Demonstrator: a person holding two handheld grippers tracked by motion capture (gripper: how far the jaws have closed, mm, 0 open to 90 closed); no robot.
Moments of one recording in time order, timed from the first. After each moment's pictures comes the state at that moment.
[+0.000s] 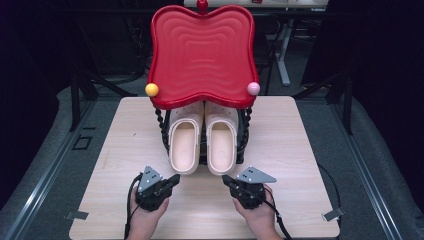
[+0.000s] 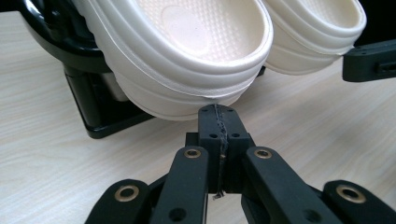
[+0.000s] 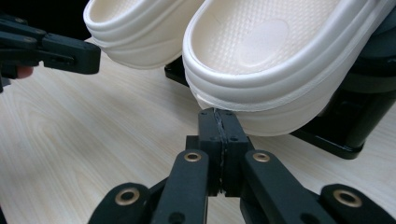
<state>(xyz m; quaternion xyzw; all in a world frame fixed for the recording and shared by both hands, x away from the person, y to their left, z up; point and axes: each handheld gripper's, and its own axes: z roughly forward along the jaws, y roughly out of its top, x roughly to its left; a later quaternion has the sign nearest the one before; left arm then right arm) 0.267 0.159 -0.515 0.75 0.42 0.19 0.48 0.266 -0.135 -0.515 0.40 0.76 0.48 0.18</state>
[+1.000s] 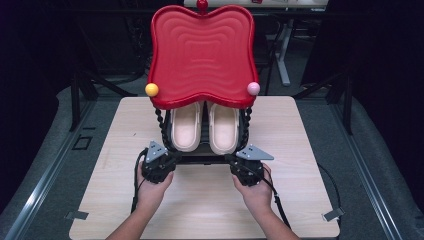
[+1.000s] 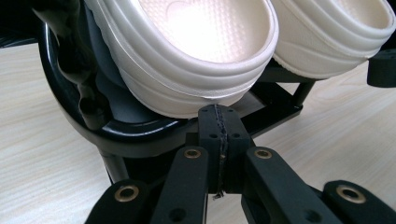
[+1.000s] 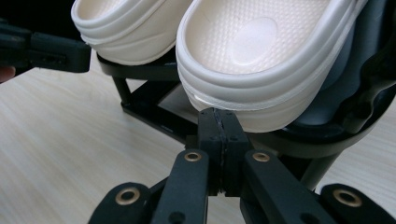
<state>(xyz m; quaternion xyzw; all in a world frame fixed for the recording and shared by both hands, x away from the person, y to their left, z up) 0.330 0.147 -0.498 0.74 0.42 0.21 0.47 0.316 -0.133 -0.496 0.43 0.74 0.47 0.22</state>
